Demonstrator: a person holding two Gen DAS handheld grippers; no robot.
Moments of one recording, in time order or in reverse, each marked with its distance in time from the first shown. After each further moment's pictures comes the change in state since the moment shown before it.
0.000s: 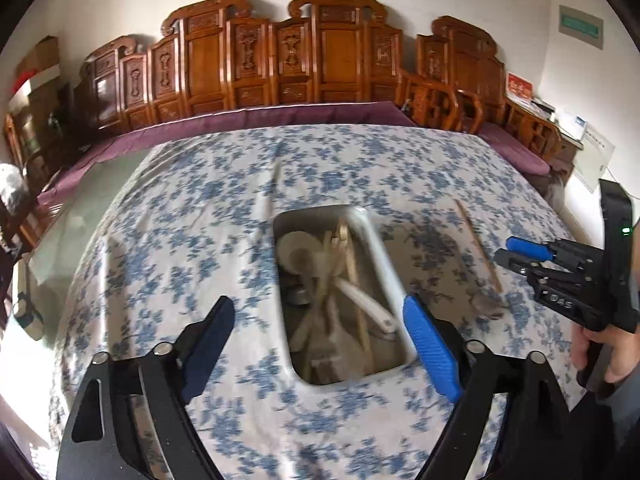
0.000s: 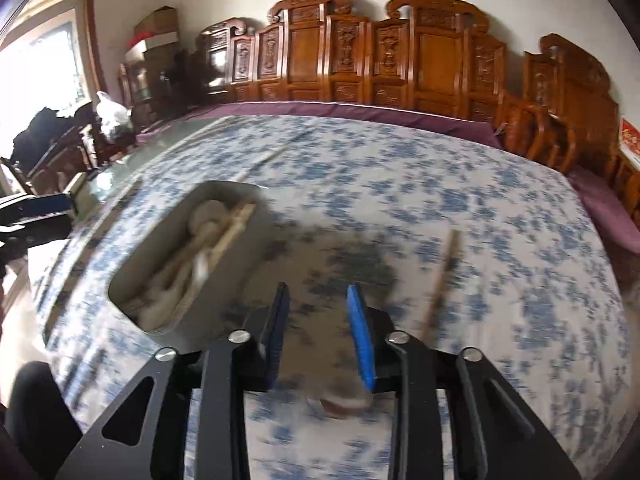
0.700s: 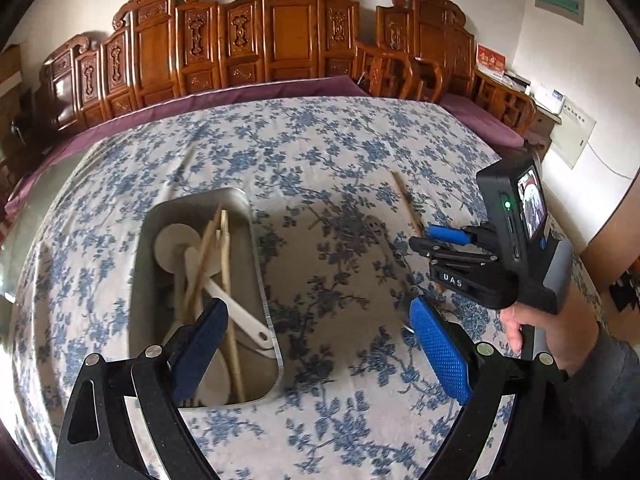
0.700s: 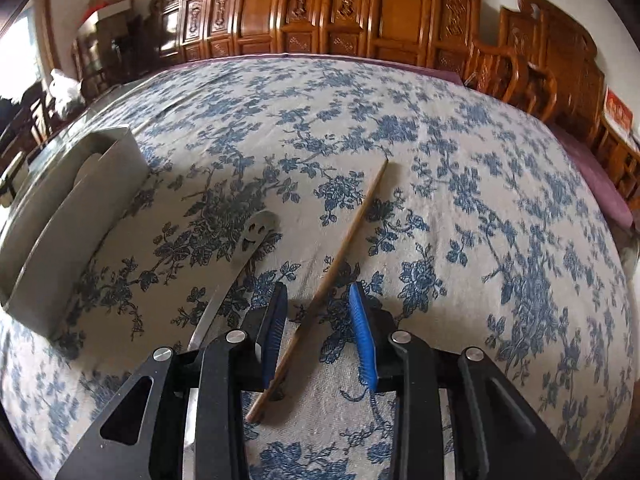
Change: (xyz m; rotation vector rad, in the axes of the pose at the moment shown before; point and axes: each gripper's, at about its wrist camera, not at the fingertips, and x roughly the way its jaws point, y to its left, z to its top) left arm 0.059 -0.101 0.000 0.046 0.078 -0.080; right arm 0.090 -0.079 -0.026 0.018 0.147 -0.111
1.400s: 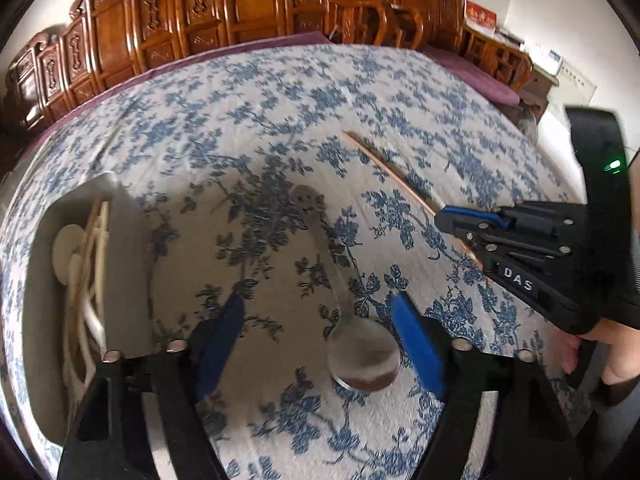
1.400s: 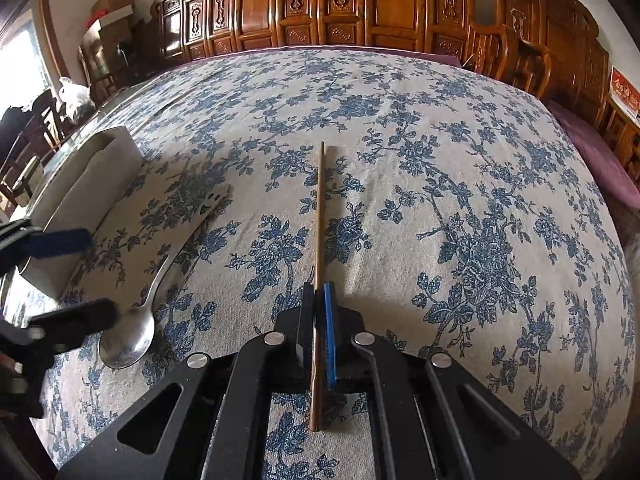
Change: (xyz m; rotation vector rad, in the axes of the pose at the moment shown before) left arm 0.098 -0.070 0.009 0.063 0.154 -0.026; right arm -0.020 -0.056 -0.021 0.040 0.038 0.079
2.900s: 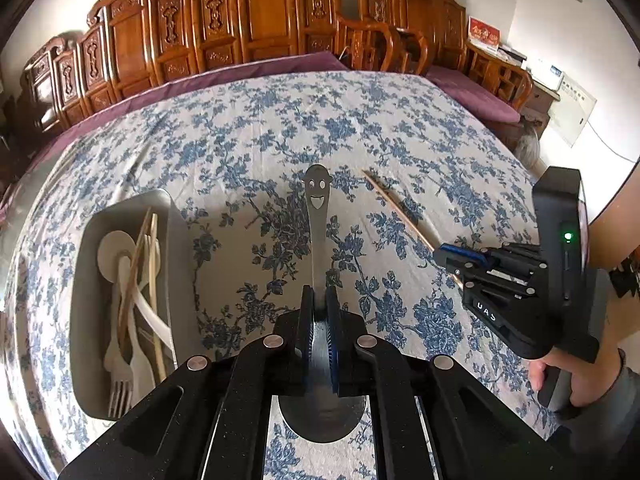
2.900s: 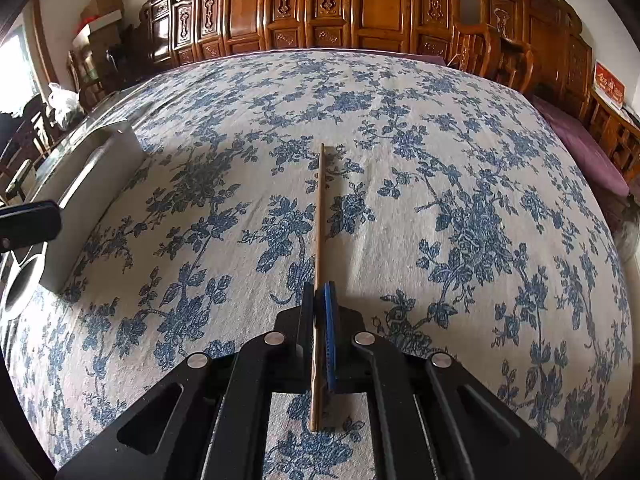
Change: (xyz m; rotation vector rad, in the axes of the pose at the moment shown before) left arm -0.063 0.012 -0.001 -0.025 -0.071 0.024; right arm -0.012 0.014 -0.021 0.043 -0.016 -0.046
